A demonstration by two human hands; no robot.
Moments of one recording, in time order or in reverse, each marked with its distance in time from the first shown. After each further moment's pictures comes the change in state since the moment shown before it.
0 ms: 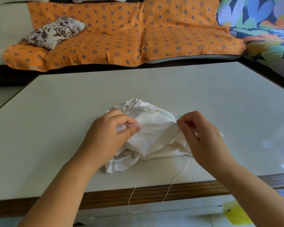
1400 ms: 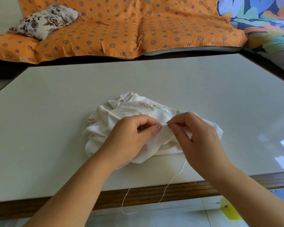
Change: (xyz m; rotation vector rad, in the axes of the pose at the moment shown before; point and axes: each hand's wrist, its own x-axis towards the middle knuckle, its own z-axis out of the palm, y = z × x) left_hand 0.009 0.026 0.047 -0.409 -0.219 -0.156; right_hand -0.004 0.007 0.013 -0.019 0.064 -0.084
